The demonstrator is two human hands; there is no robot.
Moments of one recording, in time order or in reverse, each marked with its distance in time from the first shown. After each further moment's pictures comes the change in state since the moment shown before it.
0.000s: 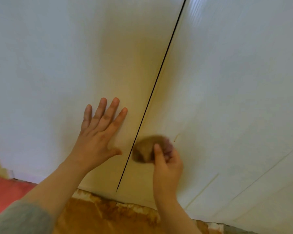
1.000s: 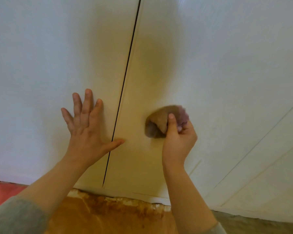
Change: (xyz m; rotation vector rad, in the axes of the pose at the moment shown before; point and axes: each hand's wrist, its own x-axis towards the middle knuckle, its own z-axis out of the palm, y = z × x) left_hand 0.006 0.044 0.017 -0.137 0.108 -0.208; right_hand 0.062 -0.037 -0.037 -0.009 0.189 -0.213
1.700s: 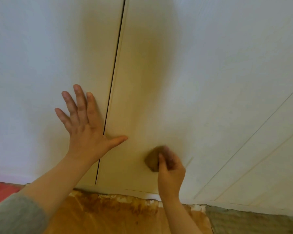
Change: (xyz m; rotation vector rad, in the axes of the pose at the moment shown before) left_hand 0.002 0.025 0.019 0.034 0.063 -0.063; right_hand -0.041 0.078 -0.079 -0.205 -0.140 0.196
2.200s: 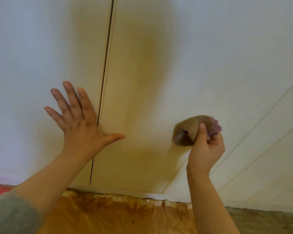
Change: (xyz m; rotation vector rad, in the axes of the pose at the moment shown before) left_hand 0.008 0.006 0.006 0.060 -0.024 -0.042; right_hand 0.063 -0.074 -0.030 0.132 0.377 -0.206
